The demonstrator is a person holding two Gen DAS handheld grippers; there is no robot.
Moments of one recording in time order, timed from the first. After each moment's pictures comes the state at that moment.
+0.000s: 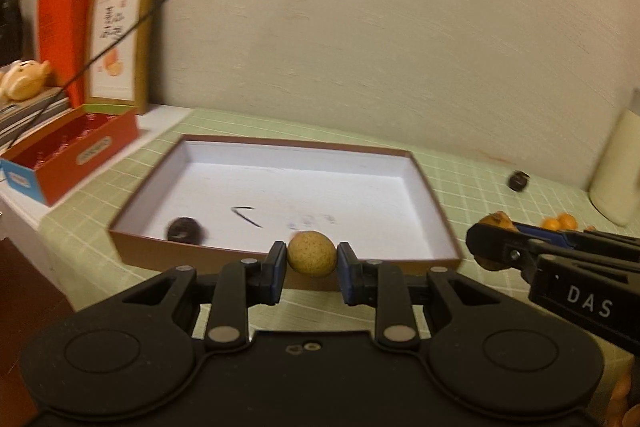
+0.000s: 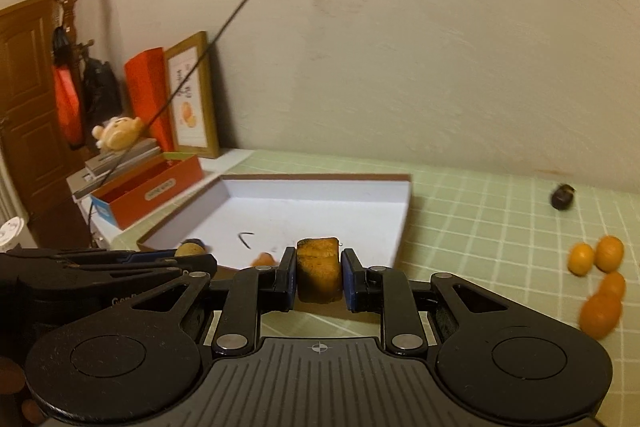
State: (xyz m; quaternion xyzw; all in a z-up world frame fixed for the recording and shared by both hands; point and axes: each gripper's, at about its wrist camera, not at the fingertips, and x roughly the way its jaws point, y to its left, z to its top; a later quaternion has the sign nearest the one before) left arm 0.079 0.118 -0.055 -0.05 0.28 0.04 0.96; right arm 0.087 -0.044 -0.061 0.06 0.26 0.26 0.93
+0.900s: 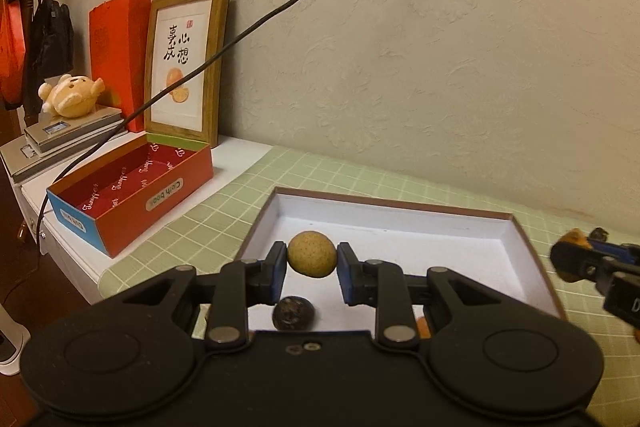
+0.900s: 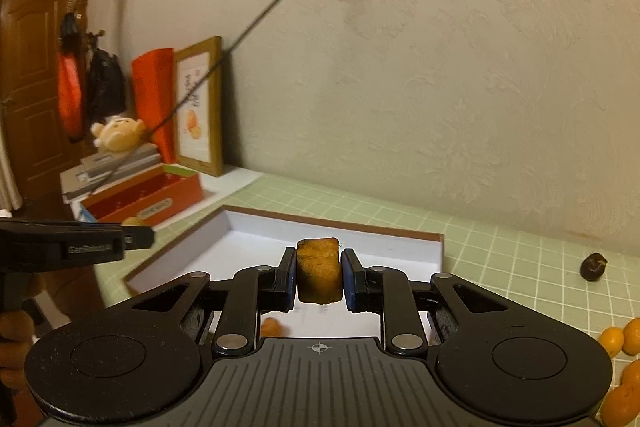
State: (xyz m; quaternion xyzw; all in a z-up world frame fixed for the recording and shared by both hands) left arm 0.125 0.196 -0.037 -0.04 0.25 0.11 0.96; right arm 0.139 0.002 -0.051 0.02 0.23 0.26 0.94
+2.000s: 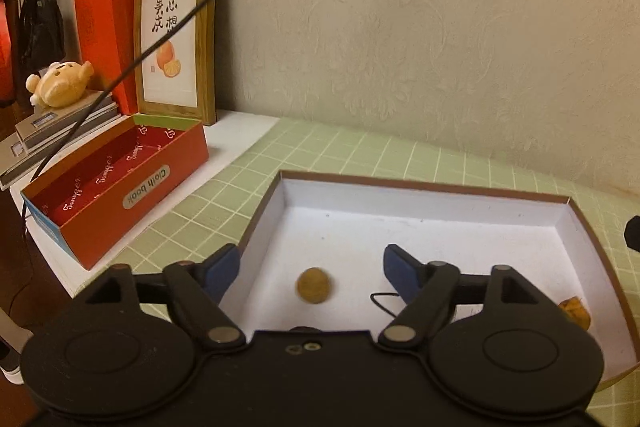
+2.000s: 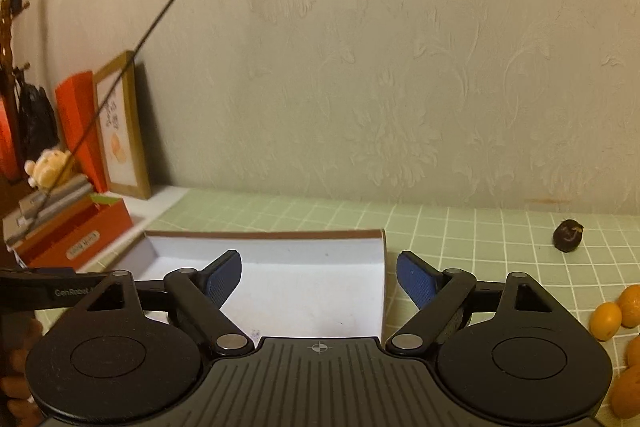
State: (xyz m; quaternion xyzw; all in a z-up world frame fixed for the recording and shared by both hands) left arm 0.189 0.208 -0.067 -0.03 0.29 0.13 0.95; right arm 0.190 -0.018 -0.074 0.08 0.24 0.18 0.95
